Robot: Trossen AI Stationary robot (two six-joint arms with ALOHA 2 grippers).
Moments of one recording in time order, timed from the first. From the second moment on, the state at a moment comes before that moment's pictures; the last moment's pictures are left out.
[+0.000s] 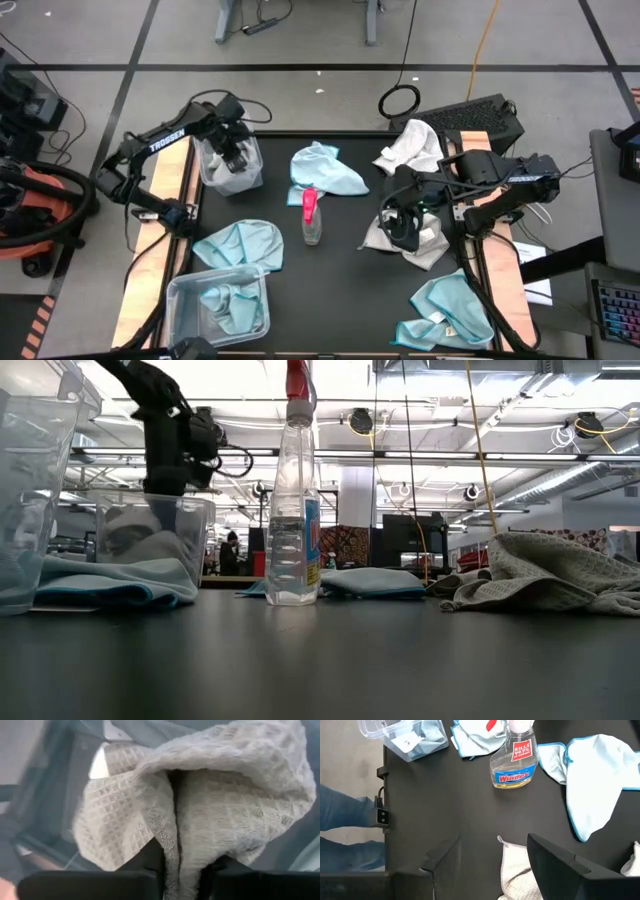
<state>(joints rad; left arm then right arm) 0.95 1.43 1.11 -1.08 0.06 0.35 0.22 1.47 1.84 -1.33 0.08 0.42</state>
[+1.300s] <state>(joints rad) 0.11 1.02 1.21 -1.35 0.23 0.08 0.21 1.41 1.84 -1.40 0.11 0.22</state>
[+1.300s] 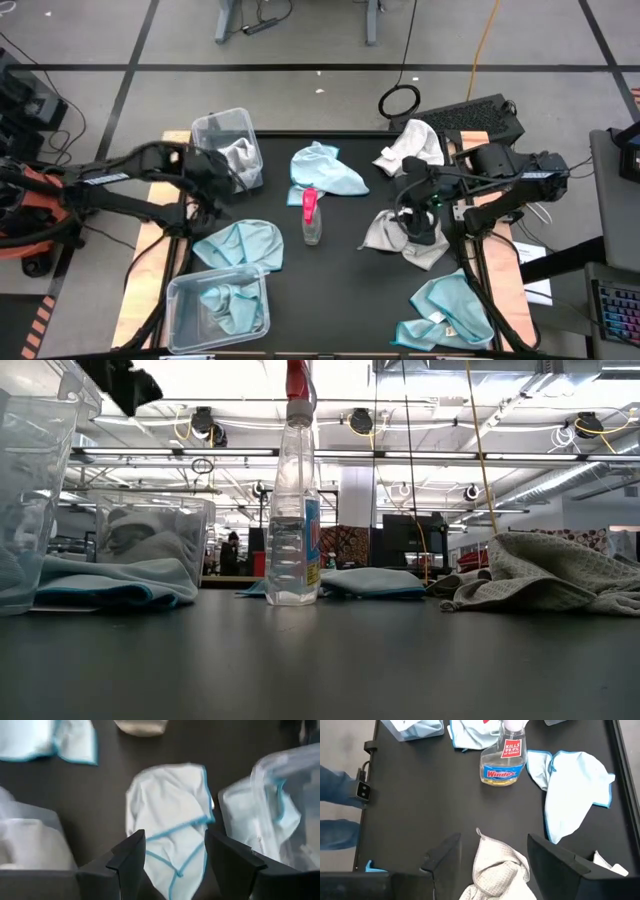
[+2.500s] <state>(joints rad) -0.15 1.30 0.73 -0.82 0.05 -0.10 0.25 1.34 1.84 -1.44 0.13 0.28</state>
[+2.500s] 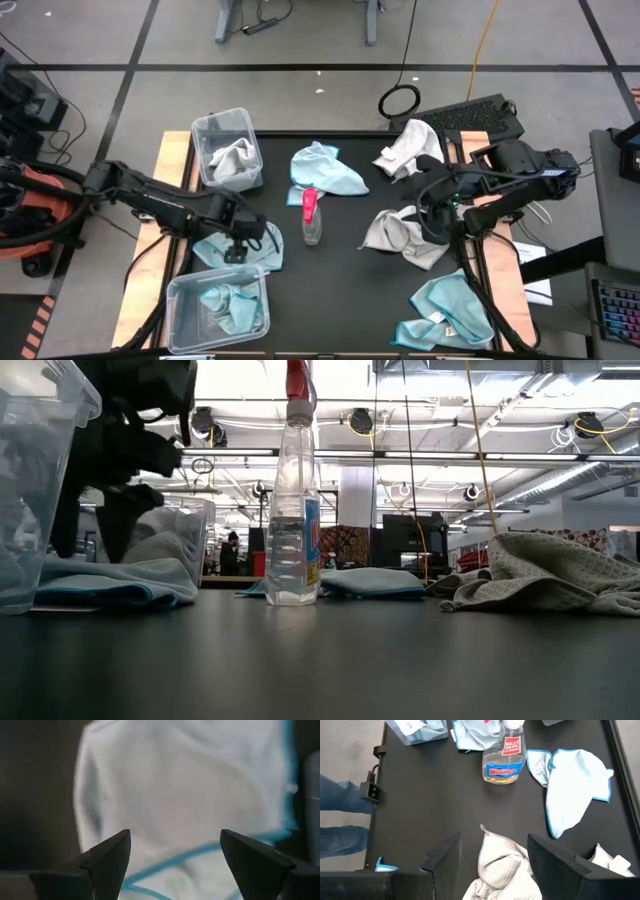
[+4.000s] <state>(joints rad) -0.15 1.24 1.47 -1.24 -0.09 -0.24 0.32 1.29 1.84 -1.45 0.21 0.26</state>
